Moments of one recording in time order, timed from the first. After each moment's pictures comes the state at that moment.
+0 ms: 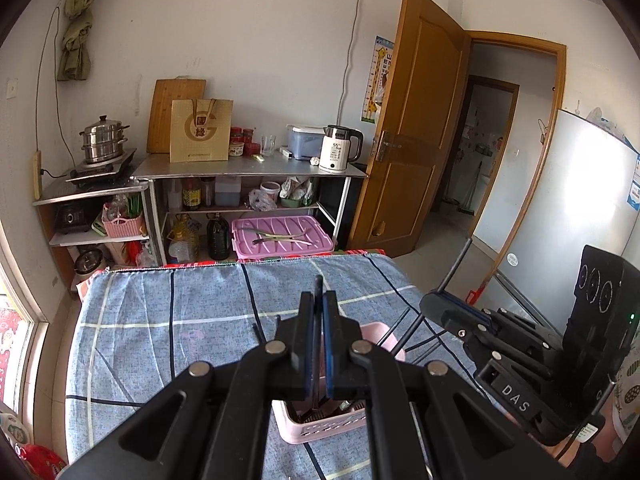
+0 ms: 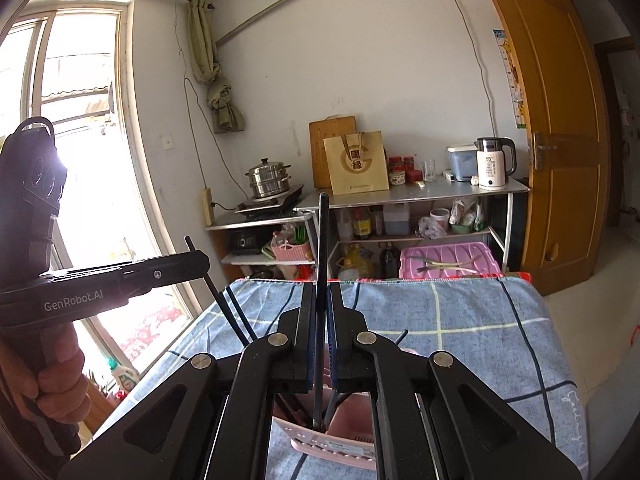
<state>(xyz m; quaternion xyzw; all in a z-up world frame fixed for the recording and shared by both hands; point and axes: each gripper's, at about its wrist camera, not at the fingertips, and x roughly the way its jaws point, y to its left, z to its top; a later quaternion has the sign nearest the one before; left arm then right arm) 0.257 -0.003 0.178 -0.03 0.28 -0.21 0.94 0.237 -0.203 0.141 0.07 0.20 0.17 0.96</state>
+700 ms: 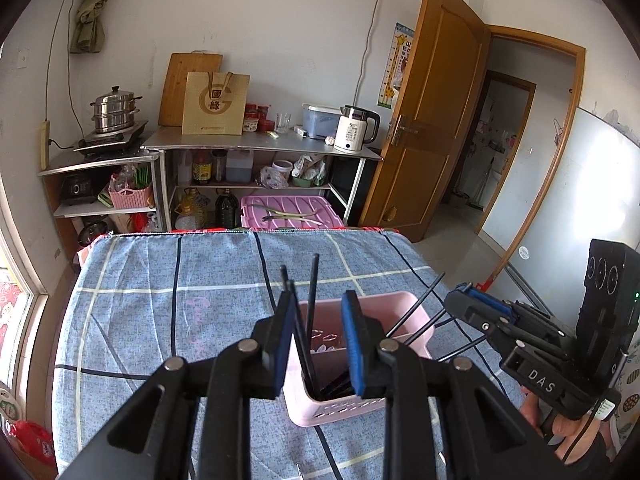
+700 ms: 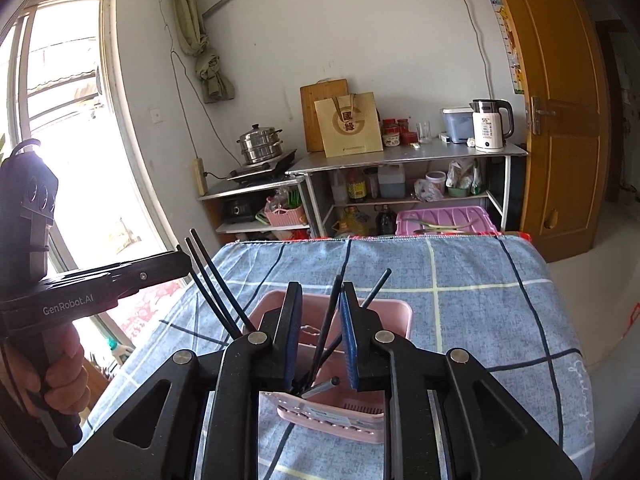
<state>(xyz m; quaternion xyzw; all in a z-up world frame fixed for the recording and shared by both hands) 0.258 0.013 0.138 -0.05 0.30 -0.20 0.93 0.241 -0.213 0.113 0.07 0.26 0.16 0.95</state>
